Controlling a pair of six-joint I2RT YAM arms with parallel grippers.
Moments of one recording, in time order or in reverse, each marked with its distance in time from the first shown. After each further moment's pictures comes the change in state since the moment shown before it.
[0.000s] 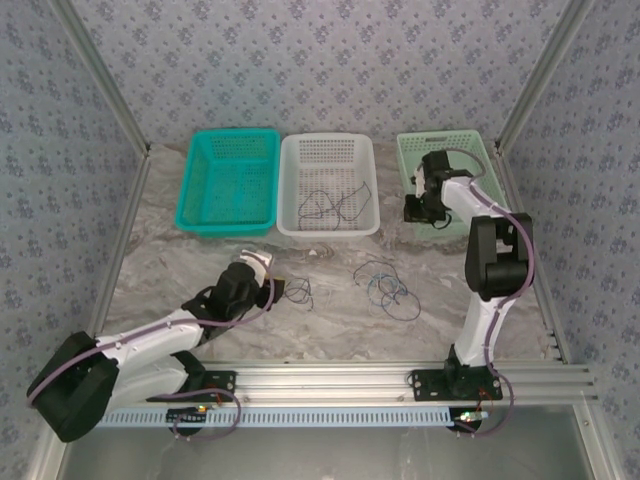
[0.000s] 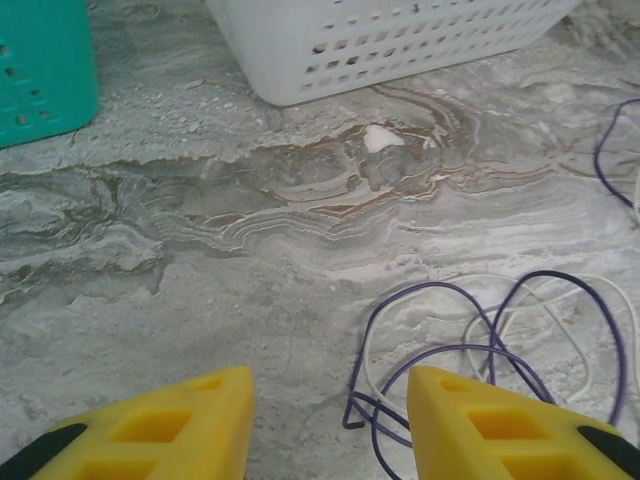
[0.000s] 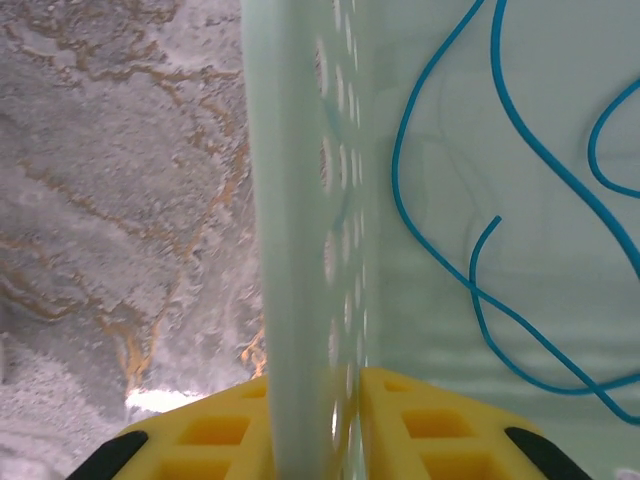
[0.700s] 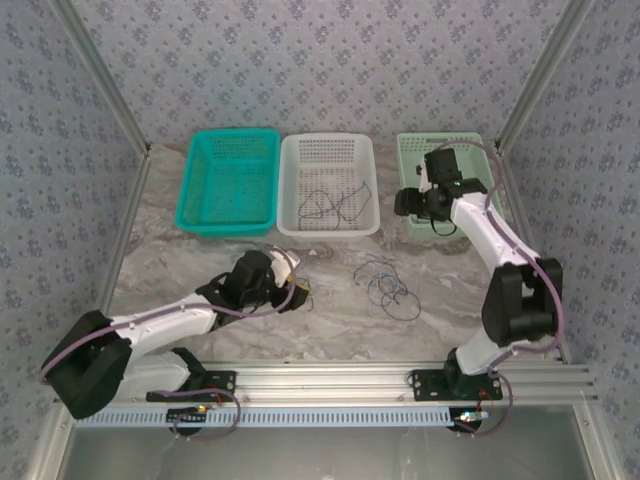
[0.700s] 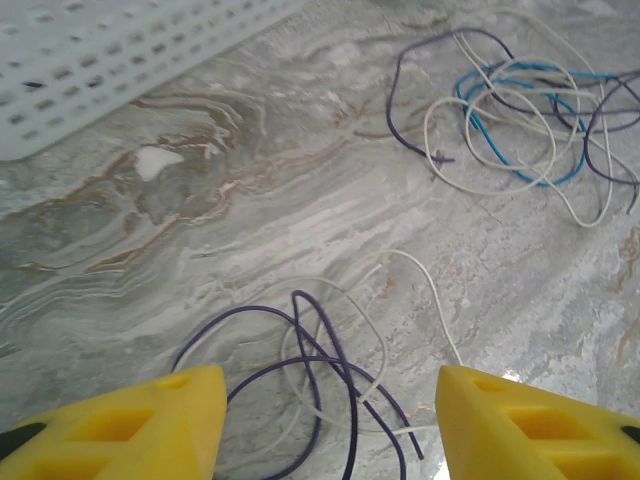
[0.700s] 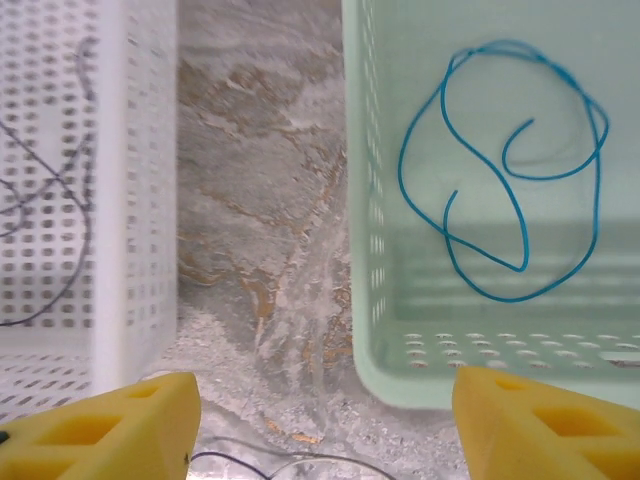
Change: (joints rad) left arm -0.049 0.172 0.171 -0.069 0.274 0.167; right arm 0.080 -0.360 -0.151 0.043 0.057 0.134
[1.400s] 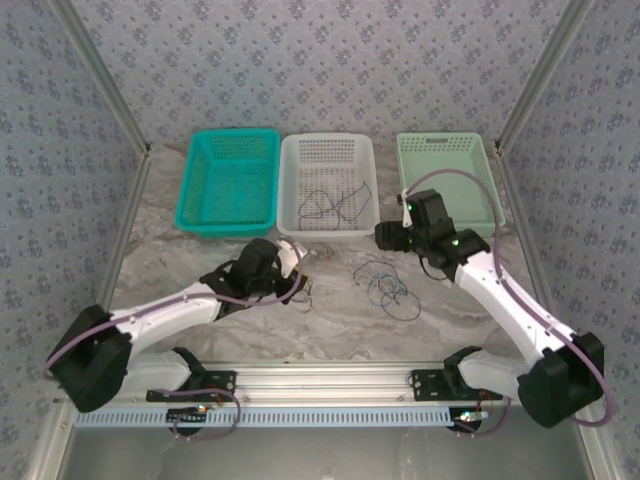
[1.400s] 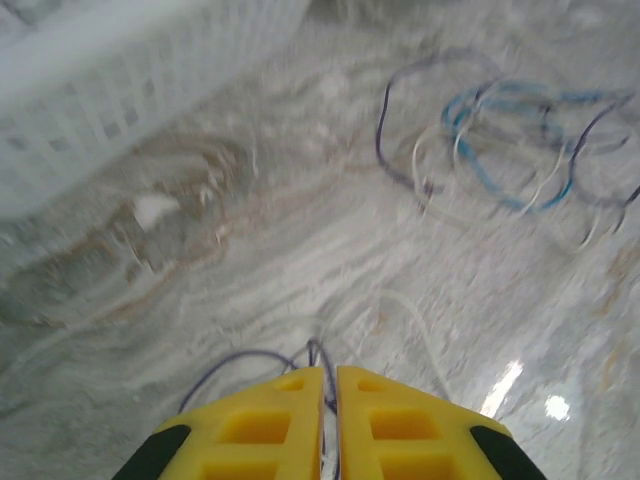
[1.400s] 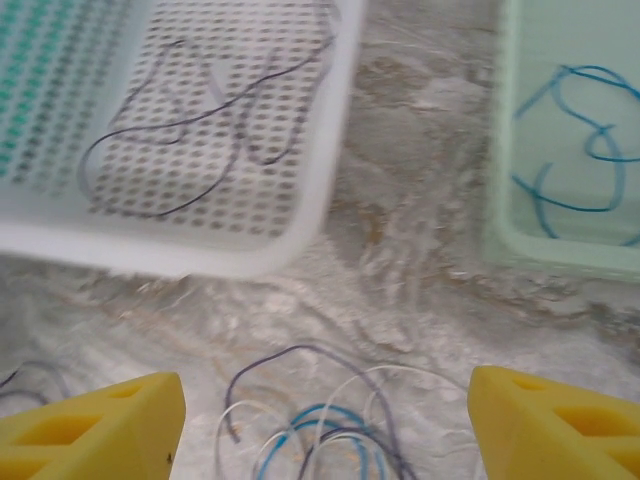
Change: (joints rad) left arm -0.003 -0.015 0.117 -0.105 -0.012 0.023; right arm 0.289 -0.415 -0.328 0.118 0.132 0.041
